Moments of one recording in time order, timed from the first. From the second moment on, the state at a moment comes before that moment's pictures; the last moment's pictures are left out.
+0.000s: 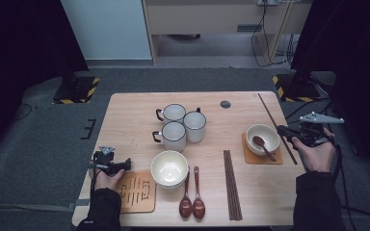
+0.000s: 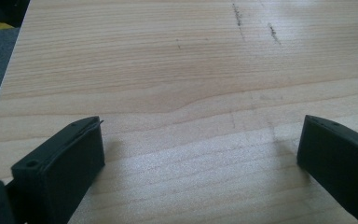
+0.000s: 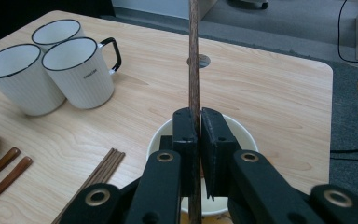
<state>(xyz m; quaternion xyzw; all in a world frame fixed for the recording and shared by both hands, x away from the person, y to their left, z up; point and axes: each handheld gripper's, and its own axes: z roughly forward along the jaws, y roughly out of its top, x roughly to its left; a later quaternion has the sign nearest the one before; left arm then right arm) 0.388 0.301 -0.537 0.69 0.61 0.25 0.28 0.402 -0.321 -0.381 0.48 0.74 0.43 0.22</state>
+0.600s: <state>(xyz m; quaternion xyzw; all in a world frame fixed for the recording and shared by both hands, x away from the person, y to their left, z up) 0.388 0.301 -0.537 0.69 0.61 0.25 0.28 0.426 -0.321 -0.401 0.47 0.75 0.41 0.21</state>
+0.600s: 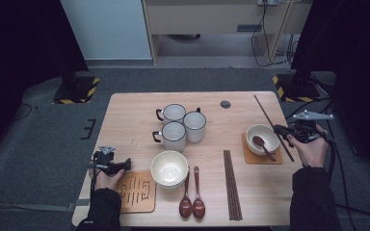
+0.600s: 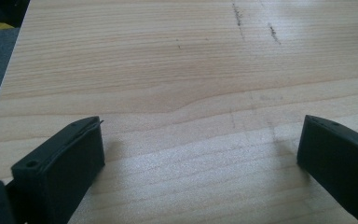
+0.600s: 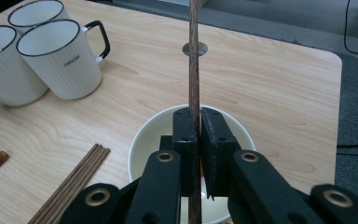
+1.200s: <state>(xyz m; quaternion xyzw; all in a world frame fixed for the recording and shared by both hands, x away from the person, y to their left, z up) 0.388 0.301 -0.537 0.69 0.61 0.25 0.28 0.438 -0.316 -0.426 0.48 0.76 0.38 0.20</state>
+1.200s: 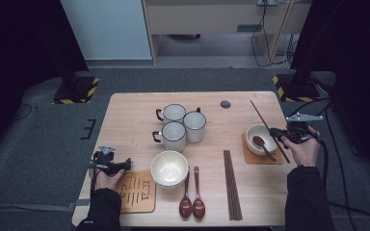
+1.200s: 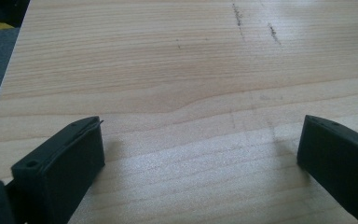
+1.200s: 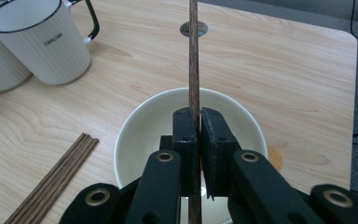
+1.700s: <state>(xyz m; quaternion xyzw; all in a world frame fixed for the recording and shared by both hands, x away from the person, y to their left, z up) 0.388 0.301 -0.537 0.69 0.61 0.25 0.28 0.449 -0.306 -0.443 0.48 0.78 0.36 0.19</state>
